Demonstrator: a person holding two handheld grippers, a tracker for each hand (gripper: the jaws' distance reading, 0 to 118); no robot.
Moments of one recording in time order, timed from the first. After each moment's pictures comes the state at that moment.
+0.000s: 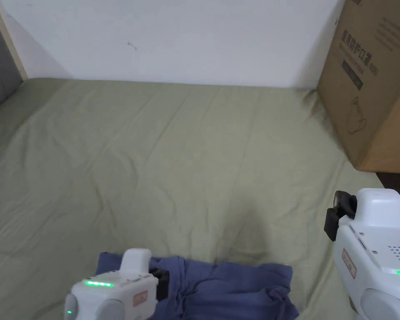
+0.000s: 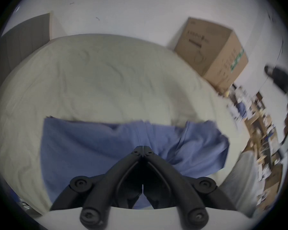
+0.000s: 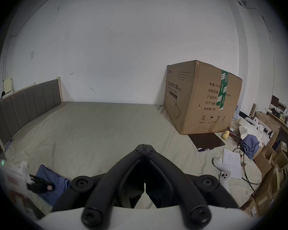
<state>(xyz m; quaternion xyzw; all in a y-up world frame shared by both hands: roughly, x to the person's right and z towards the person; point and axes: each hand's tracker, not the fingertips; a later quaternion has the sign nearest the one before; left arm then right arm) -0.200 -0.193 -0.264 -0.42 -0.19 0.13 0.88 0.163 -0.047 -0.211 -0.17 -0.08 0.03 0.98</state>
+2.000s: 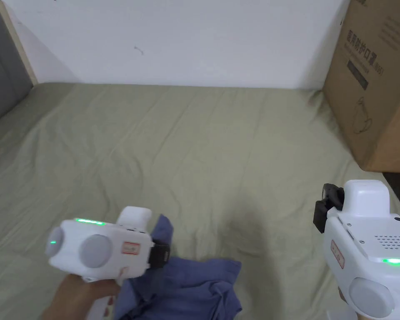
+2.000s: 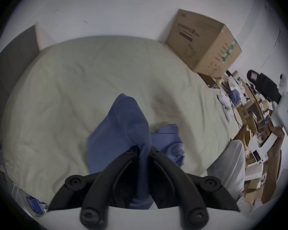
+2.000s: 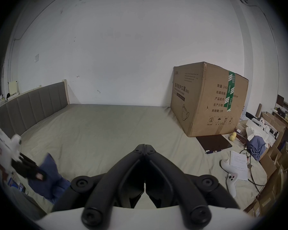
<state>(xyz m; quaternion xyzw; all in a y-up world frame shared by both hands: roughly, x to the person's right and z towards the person) -0.169 -0.106 -0.294 -0.50 -0.24 0.04 0.83 0.156 -0.043 -0.214 -0.17 -0.05 0.02 0.98</state>
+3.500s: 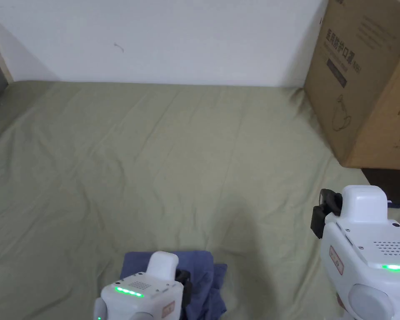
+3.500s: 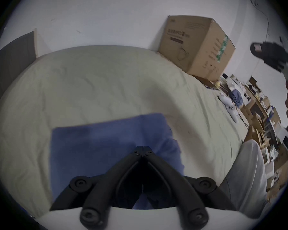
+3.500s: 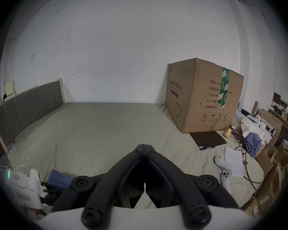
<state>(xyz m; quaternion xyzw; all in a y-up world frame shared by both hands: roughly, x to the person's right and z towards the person) -0.111 -0.212 -0.251 -0.41 -0.24 0.04 0.88 0.176 -0.047 -0.206 -0.18 -0.08 0.02 0.98</state>
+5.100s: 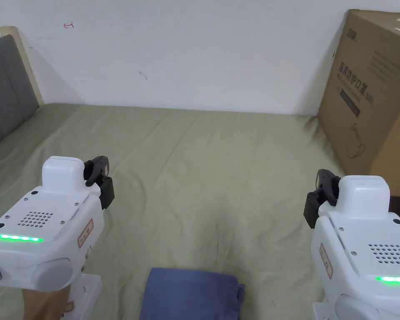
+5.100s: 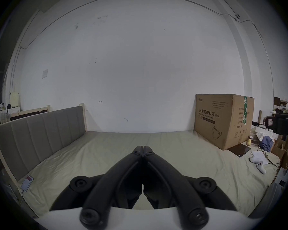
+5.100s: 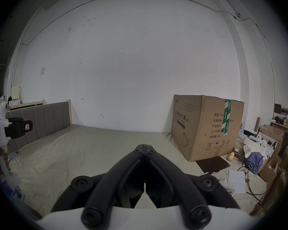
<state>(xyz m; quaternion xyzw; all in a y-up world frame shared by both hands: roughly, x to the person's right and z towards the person) -0.251 -0.008 -0.257 -0.05 -0.06 0.00 1.00 0.111 0.010 -0.189 -0.05 -0.06 0.03 1.00</state>
